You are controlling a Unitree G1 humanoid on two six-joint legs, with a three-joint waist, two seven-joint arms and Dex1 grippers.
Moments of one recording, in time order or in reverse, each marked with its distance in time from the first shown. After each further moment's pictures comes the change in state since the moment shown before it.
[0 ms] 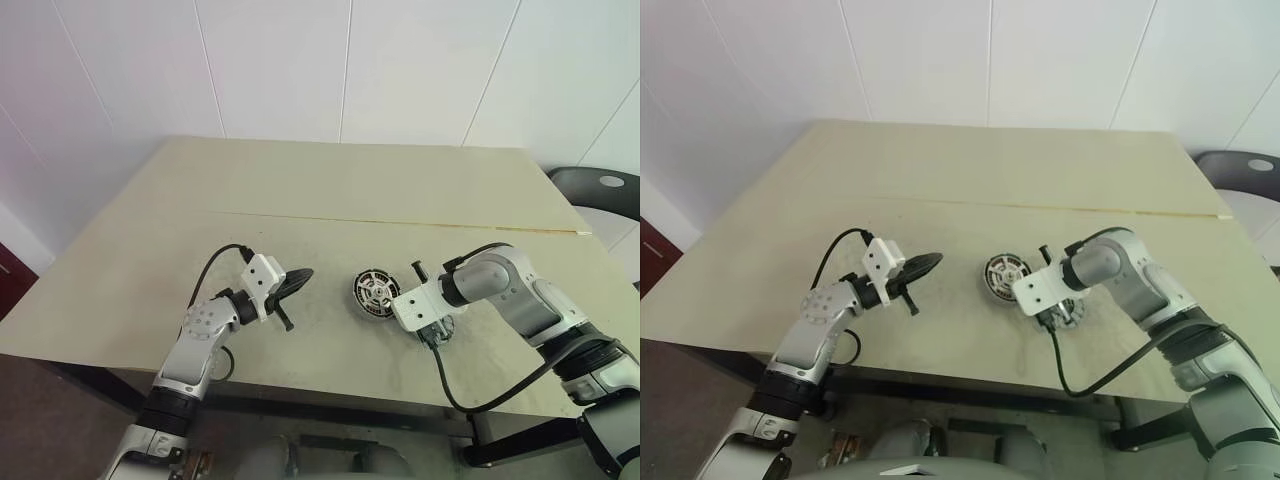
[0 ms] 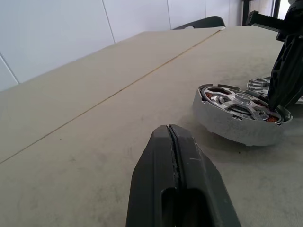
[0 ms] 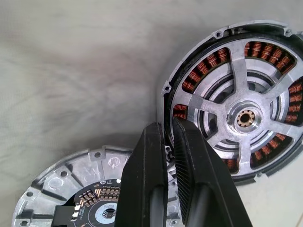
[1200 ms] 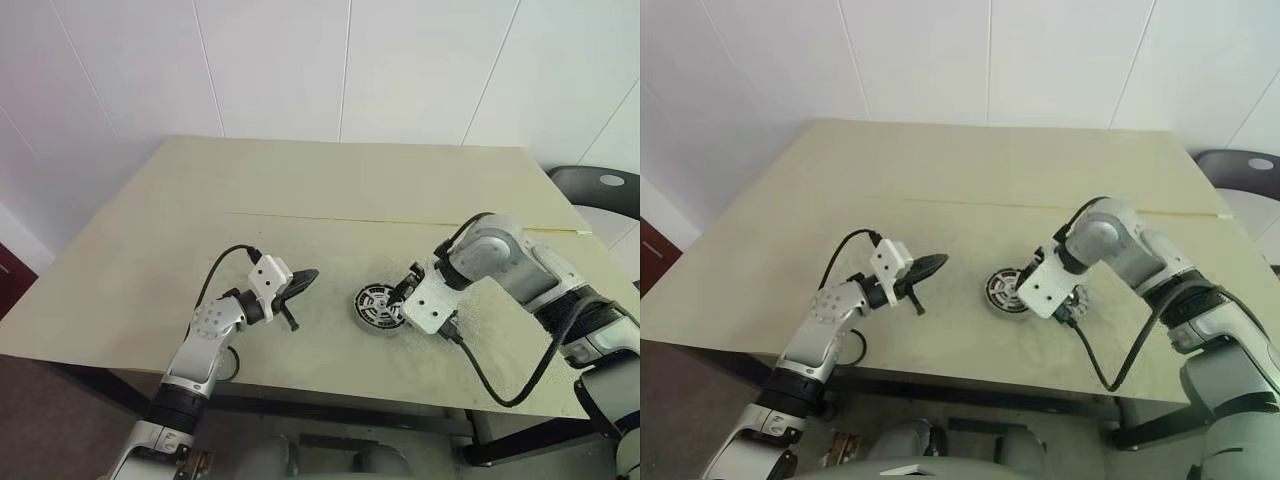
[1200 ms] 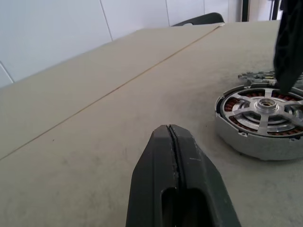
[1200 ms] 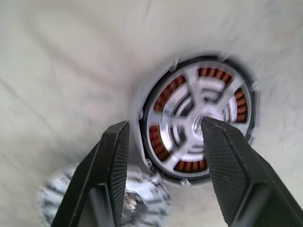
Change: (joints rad) left arm -0.019 -0.026 -0.022 0.046 0.033 -0.017 0.017; right arm -0.207 -0.008 0.077 0.105 0.186 -0.144 0.255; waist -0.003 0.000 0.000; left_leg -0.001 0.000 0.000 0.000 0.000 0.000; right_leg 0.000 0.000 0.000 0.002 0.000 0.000
